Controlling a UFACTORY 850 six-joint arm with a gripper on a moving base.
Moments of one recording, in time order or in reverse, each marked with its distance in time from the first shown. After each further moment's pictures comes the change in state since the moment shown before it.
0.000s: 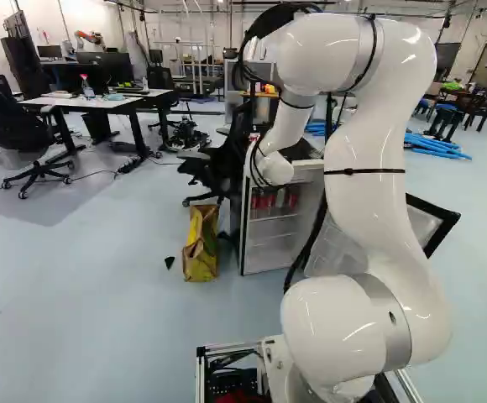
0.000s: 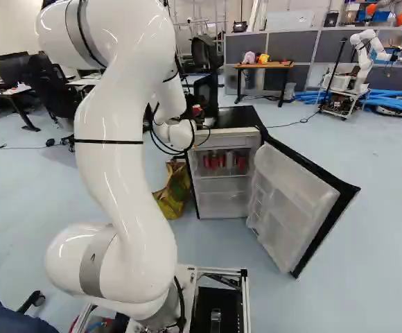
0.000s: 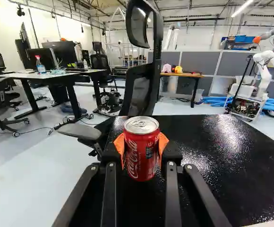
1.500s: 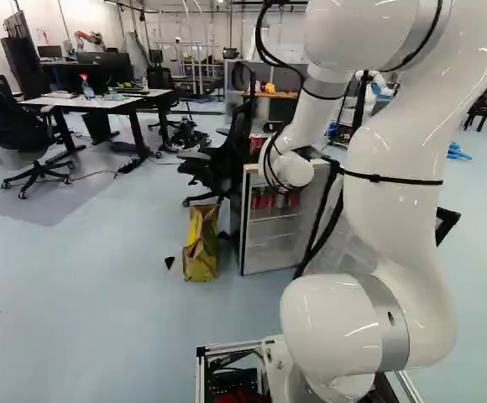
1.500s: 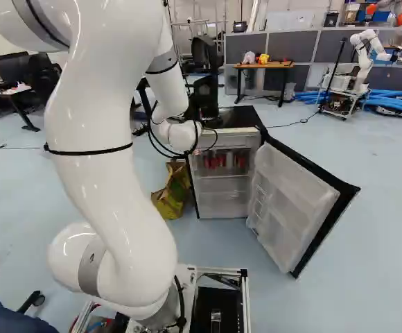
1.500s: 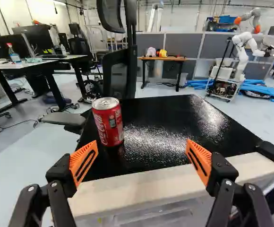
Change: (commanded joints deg) arm -5.3 12.5 12.1 2.6 -9.2 0.0
